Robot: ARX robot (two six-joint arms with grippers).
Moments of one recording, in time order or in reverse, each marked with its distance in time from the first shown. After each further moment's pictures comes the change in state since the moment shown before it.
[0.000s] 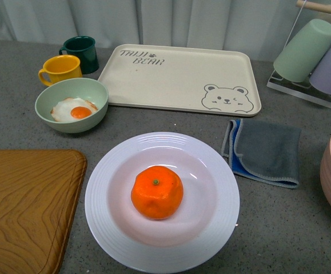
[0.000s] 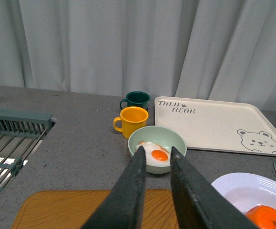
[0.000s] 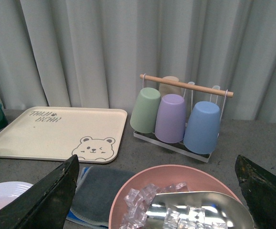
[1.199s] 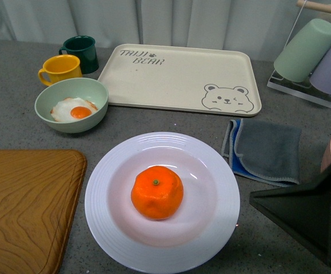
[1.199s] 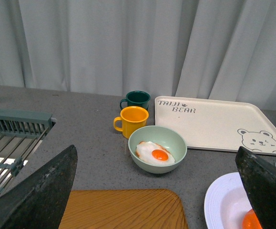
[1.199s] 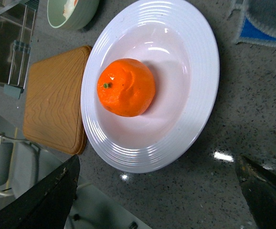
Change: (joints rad) left arm 0.000 -0.001 0.000 -0.001 0.000 0.003; right arm 0.238 1.415 0.264 0.407 -0.527 0.498
